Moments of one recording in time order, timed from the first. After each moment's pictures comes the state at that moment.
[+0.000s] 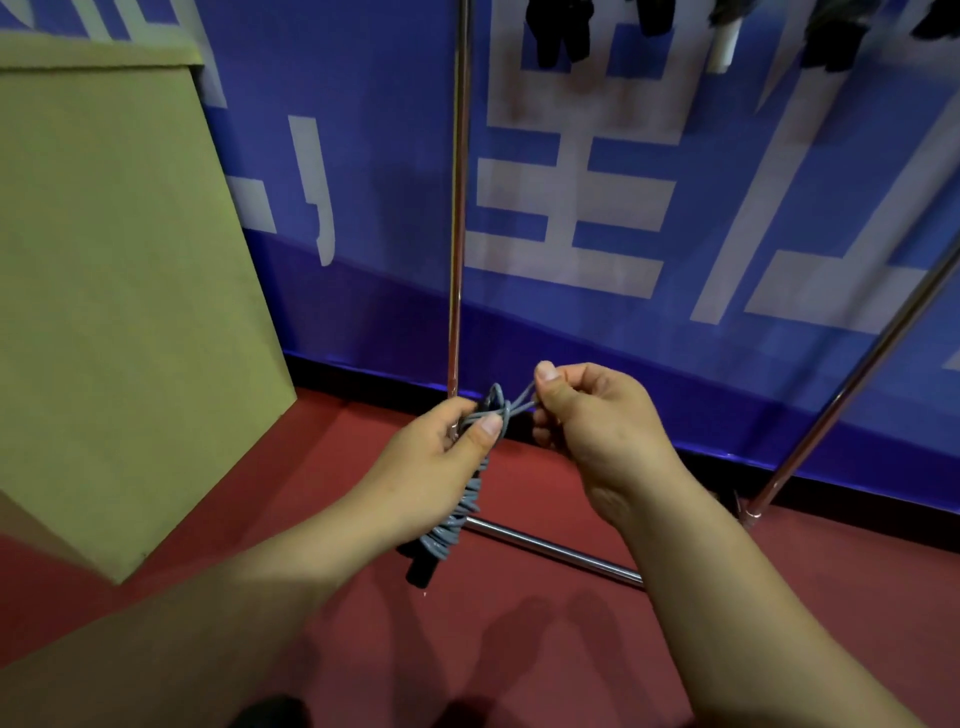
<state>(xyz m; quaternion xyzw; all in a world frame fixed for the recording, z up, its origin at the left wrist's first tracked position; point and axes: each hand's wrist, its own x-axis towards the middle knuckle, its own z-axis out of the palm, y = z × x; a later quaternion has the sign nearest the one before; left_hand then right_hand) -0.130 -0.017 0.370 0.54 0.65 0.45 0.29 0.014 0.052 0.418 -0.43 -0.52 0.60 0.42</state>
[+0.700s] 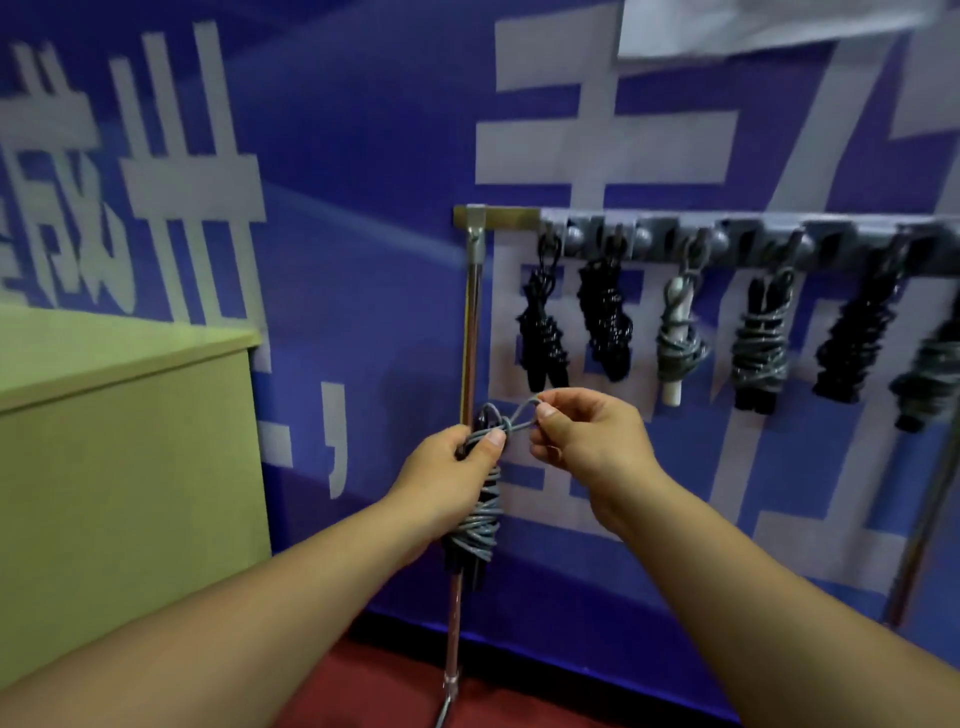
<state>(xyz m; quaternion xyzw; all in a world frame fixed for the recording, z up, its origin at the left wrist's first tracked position) -0.185 0.106 0.582 0.51 0.65 0.52 0.21 -0.042 0.161 0.620 -0.34 -0.60 0.51 0.51</state>
